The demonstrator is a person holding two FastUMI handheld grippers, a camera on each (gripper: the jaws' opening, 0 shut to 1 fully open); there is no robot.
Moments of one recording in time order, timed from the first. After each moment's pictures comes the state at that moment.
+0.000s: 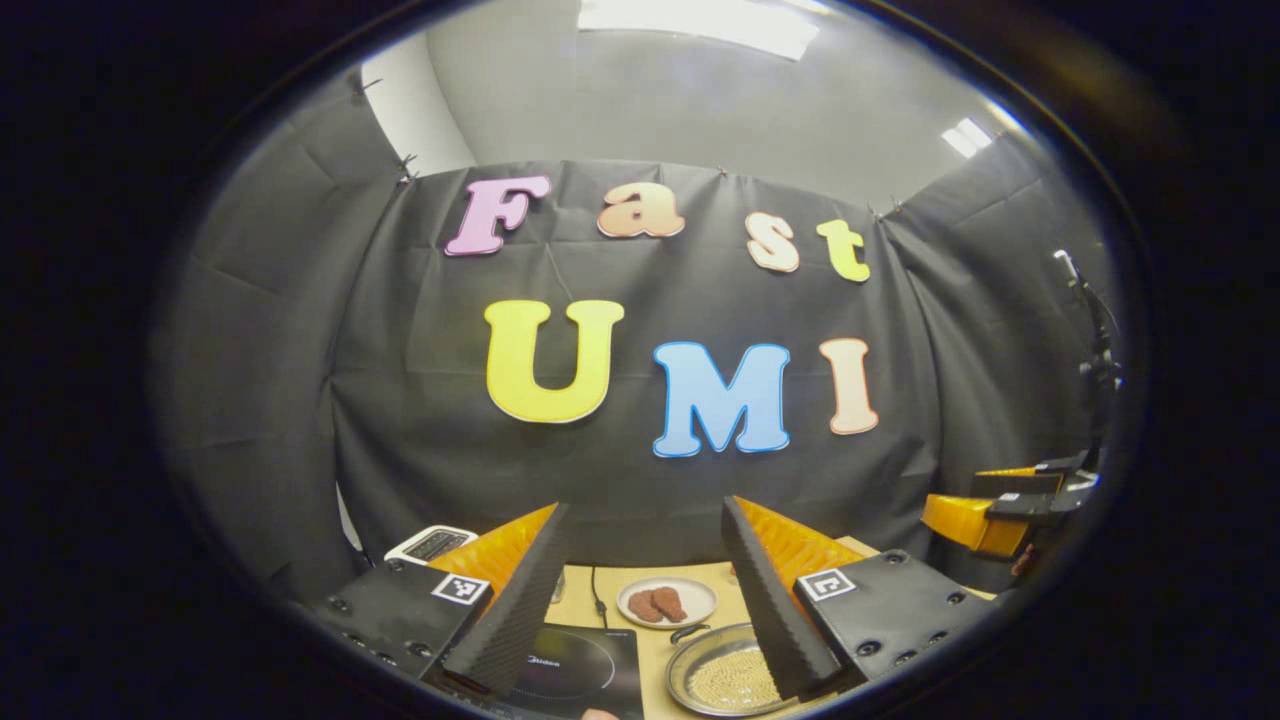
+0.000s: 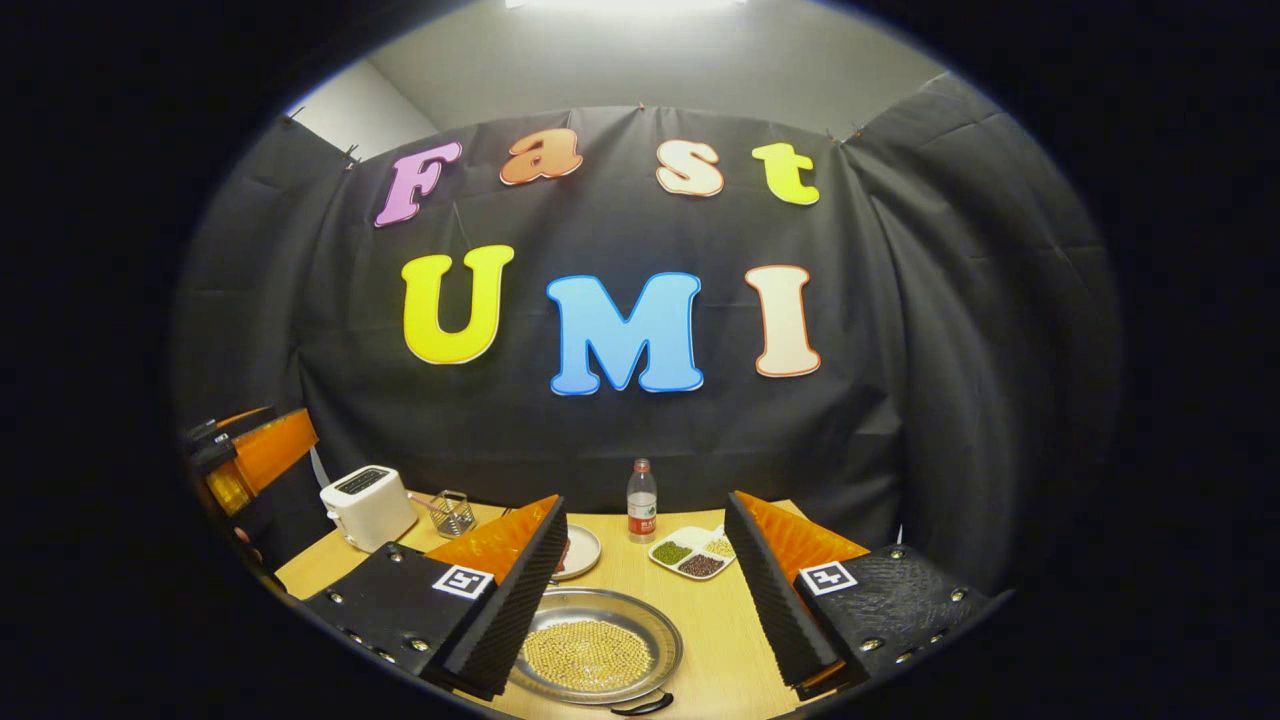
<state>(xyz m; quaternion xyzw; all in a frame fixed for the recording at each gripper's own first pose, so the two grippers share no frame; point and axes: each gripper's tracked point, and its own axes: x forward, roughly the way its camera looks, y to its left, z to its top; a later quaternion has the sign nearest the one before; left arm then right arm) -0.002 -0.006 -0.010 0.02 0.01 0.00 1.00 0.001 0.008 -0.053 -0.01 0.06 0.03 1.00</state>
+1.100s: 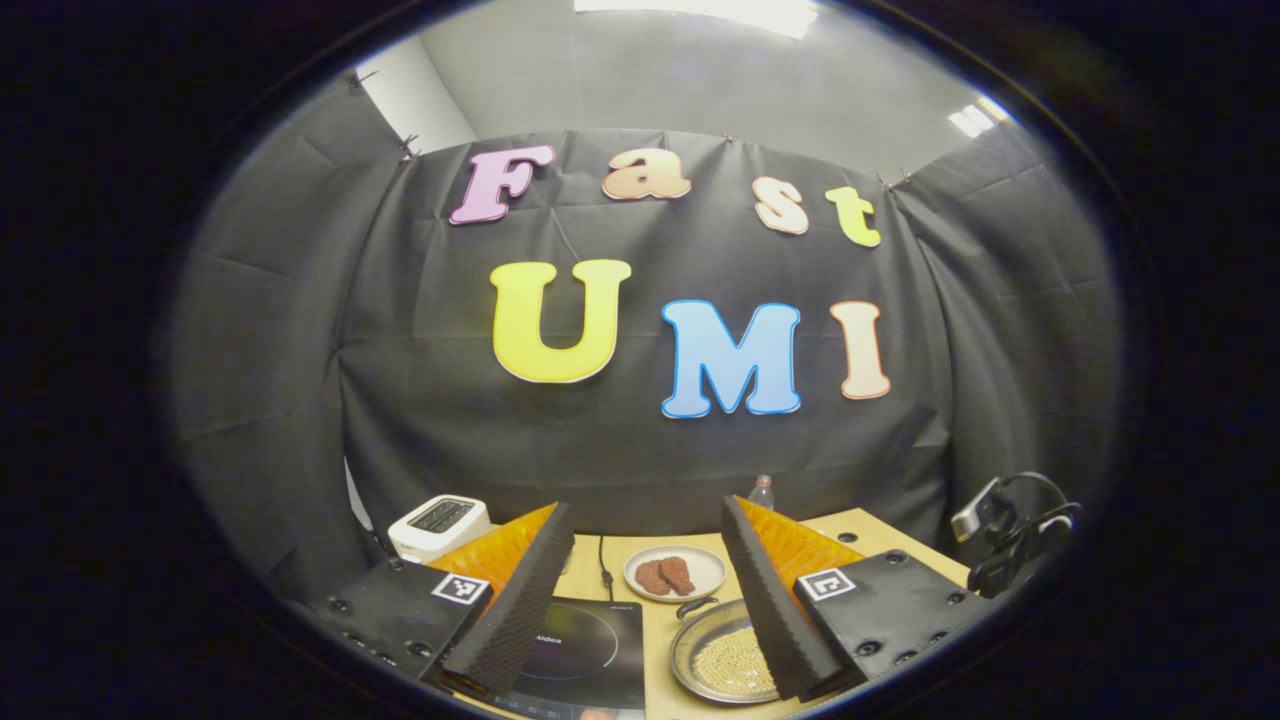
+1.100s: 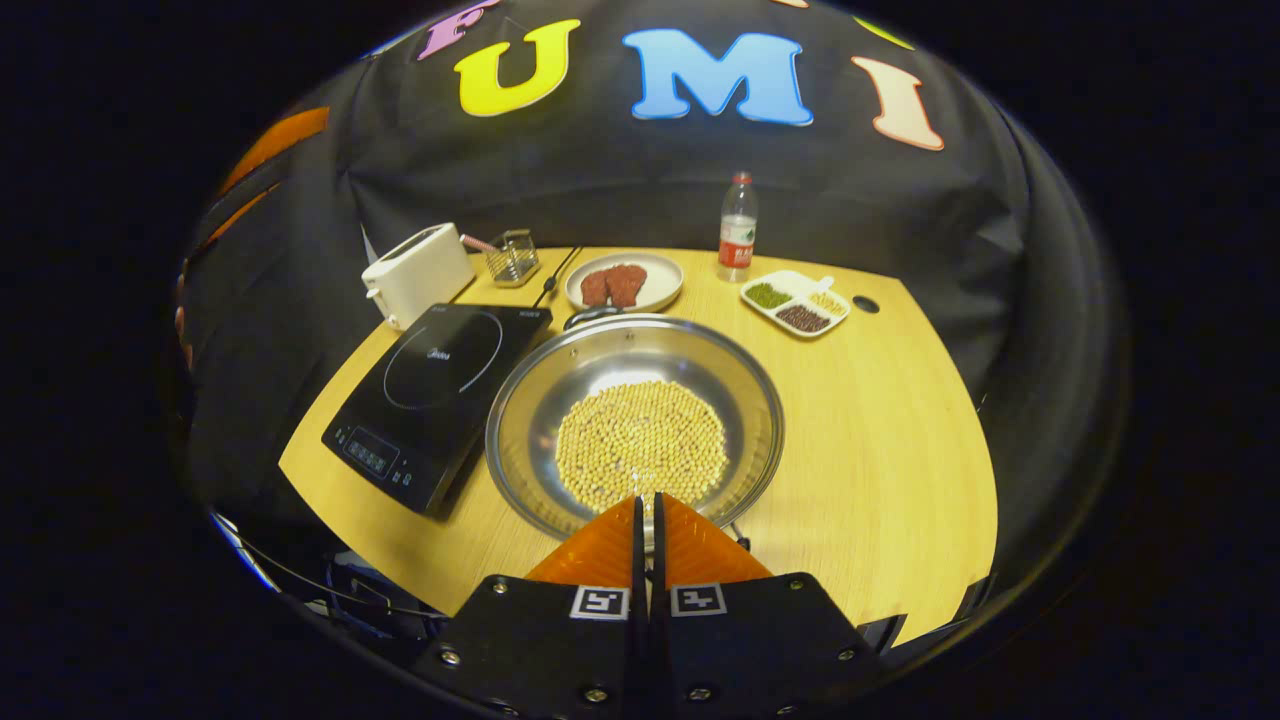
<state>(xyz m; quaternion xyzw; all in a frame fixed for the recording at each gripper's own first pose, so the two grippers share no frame) -0.004 -0.007 -0.053 0.02 0.06 0.02 1.00 -0.060 0.040 -0.303 -0.05 0.42 0.16 0.89</state>
